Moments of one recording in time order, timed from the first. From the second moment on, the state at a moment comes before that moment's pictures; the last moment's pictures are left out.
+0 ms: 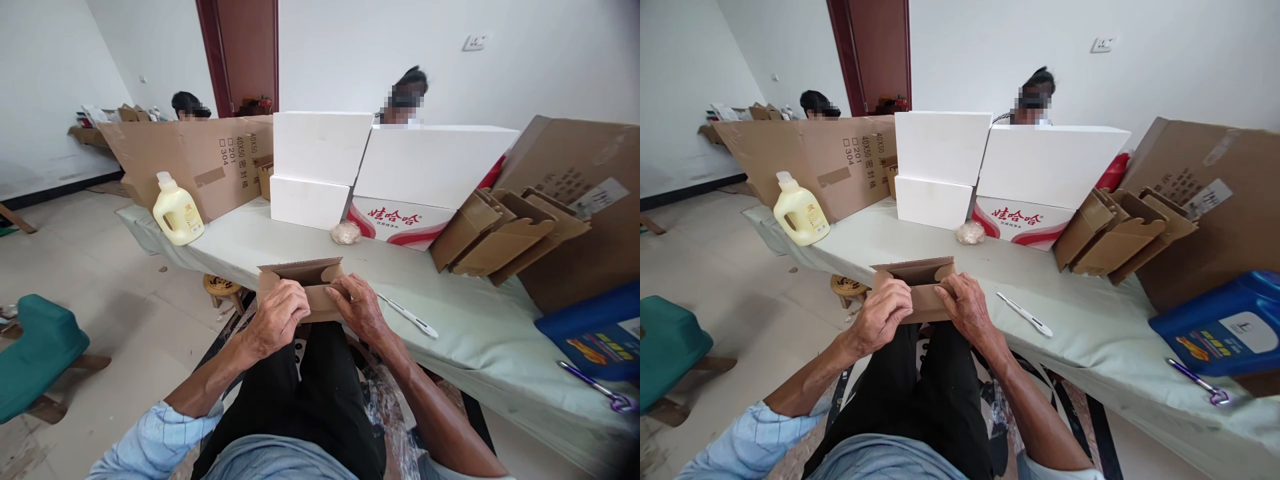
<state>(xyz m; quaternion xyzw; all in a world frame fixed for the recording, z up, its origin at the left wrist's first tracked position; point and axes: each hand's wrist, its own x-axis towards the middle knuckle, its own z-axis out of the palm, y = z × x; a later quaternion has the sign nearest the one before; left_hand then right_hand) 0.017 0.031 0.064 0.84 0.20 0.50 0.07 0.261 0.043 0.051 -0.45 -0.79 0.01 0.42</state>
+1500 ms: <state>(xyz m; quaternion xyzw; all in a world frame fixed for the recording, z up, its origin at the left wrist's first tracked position) -0.041 0.030 0.040 0.66 0.42 0.32 0.54 0.258 -0.069 -0.055 -0.38 -0.82 -0.05 0.44</state>
